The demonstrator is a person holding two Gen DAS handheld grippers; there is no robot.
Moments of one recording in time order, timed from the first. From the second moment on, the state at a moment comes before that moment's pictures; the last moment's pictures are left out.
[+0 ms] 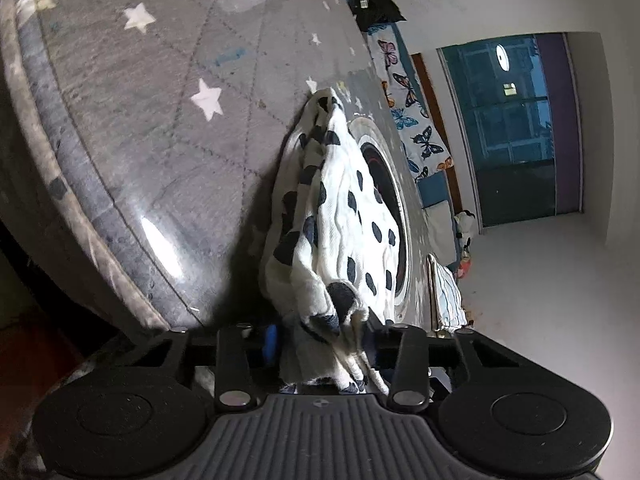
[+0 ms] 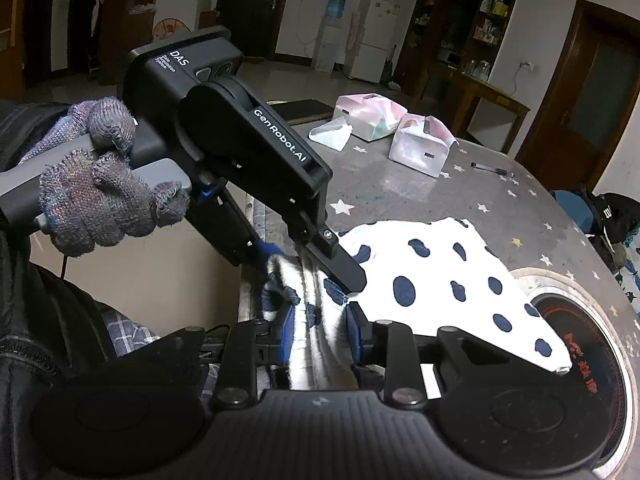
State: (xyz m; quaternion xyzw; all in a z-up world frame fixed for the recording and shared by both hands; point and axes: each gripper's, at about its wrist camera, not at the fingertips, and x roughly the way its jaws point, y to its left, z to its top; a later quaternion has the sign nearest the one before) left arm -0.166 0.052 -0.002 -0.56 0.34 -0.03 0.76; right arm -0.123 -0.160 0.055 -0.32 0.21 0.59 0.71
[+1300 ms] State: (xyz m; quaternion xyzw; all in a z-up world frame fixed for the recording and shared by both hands) left arm -0.116 0.128 0.017 -0.45 0.34 0.06 0.82; right arm 0.108 -0.196 0.027 -0.03 0.40 0.41 0.82
